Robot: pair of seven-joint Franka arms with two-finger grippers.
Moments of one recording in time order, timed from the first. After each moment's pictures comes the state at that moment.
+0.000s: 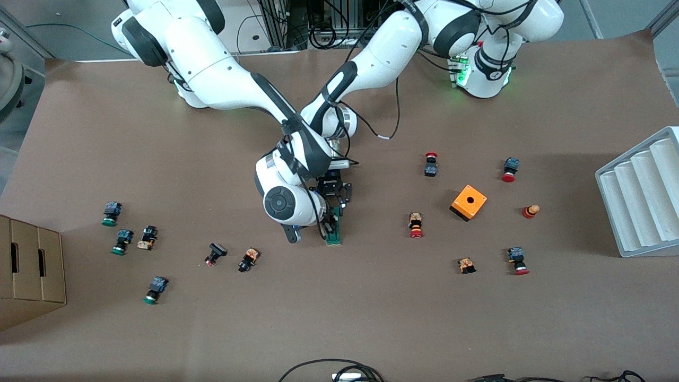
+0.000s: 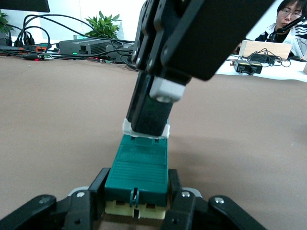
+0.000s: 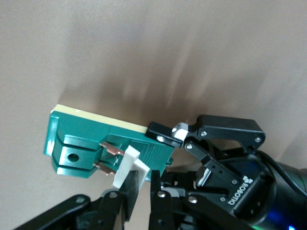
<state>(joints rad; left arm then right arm) -1.07 1.01 -0.06 -1.56 1.76 2.00 -2.62 0.67 0.78 -0.04 -1.45 0.44 2.15 1.61</state>
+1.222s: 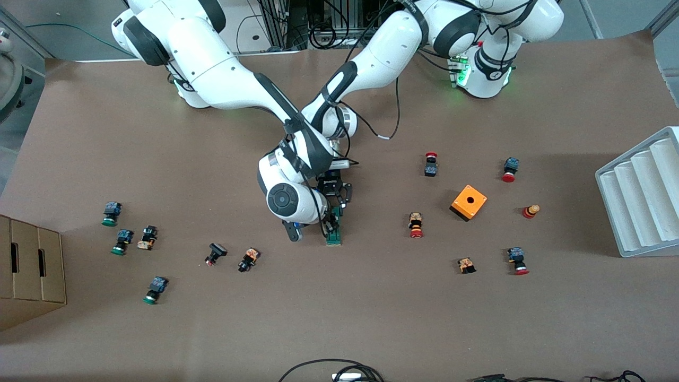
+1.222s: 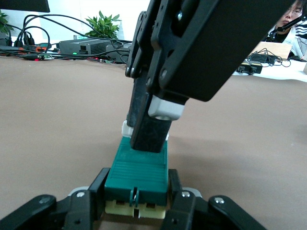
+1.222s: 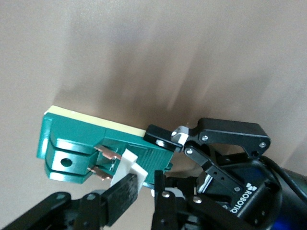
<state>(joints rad) -1.07 1.01 -0.05 -1.56 1.76 2.00 -2.62 0.68 0.78 -0.04 -1.47 0.43 2.18 1.61</state>
